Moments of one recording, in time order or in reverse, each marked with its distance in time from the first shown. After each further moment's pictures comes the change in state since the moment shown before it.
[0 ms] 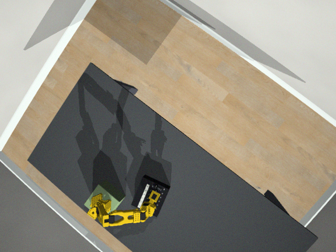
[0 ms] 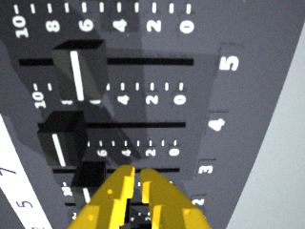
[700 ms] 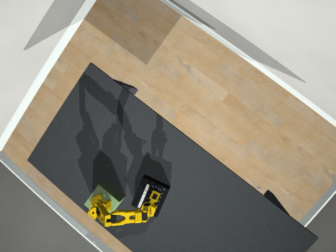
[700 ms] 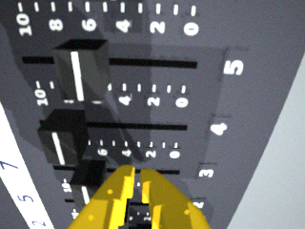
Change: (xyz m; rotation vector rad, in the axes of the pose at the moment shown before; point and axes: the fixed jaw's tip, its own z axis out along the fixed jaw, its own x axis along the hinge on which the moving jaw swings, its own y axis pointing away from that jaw) arm 0.000 0.000 0.000 -0.046 0.014 -0.018
